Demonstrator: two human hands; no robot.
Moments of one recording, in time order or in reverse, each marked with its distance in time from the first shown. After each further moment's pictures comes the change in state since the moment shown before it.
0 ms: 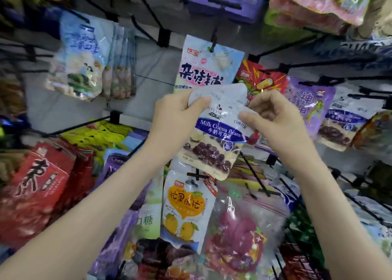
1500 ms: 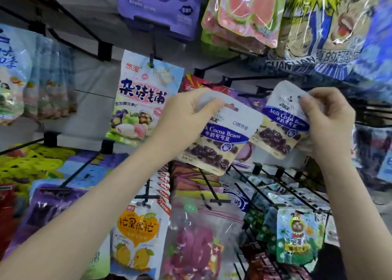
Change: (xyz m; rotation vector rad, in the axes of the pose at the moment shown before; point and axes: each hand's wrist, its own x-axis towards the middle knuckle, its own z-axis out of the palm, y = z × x) left_hand 0.016 0.054 0.071 -0.064 -0.257 0.215; right_hand -0.002 0.028 -0.148 -0.247 0.584 -0.117
